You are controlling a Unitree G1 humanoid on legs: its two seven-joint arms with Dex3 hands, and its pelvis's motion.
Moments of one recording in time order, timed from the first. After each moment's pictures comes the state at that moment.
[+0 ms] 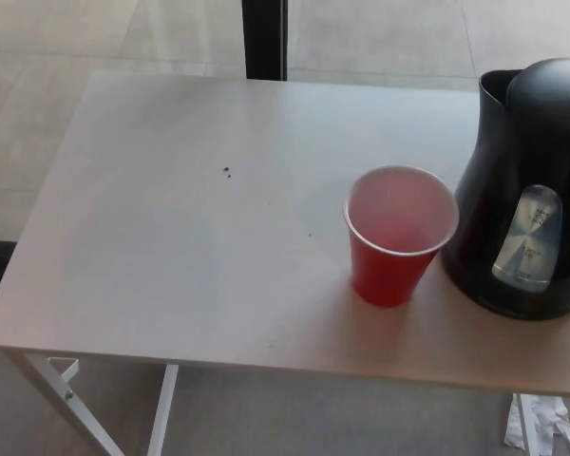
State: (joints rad) left_arm 0.09 0.70 0.45 1.15 -0.11 -0.06 -0.26; right_arm 0.41 -0.66 -0.64 0.86 0.12 -0.07 0.23
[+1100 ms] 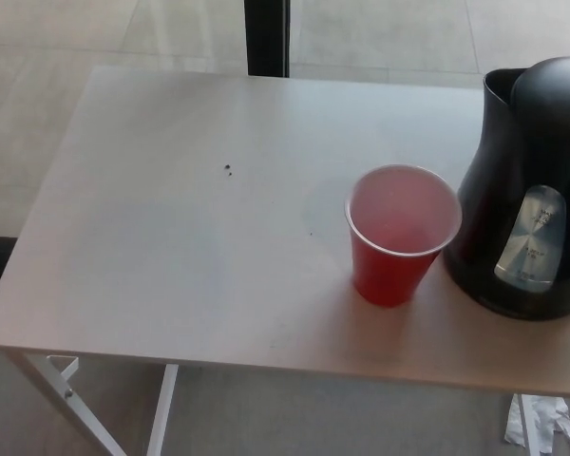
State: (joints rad) left_arm 0.05 0.75 0.54 1.24 -0.20 -0.08 -0.40; right_arm -0.03 -0.84 -0.72 0.23 0.45 0.11 0.43
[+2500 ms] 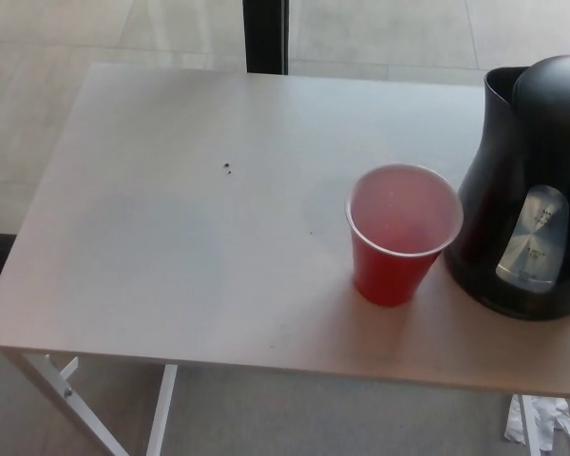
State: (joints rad) left_arm 0.04 0.75 0.49 1.24 -0.21 -0.10 -0.40; right_arm -0.15 -0.79 -0.28 0.18 0.23 0.23 0.40
